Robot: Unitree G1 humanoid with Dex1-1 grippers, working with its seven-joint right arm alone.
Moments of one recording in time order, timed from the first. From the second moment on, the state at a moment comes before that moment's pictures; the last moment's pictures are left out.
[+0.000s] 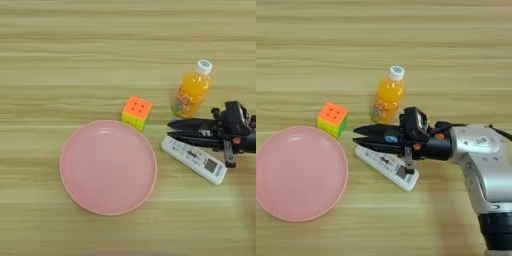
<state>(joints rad) -0.08 -0.62 -0.08 -0.12 0.46 0.10 1.43</state>
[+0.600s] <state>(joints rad) 0.06 -0.53 0.07 -0.27 0.37 0.15 1.24</state>
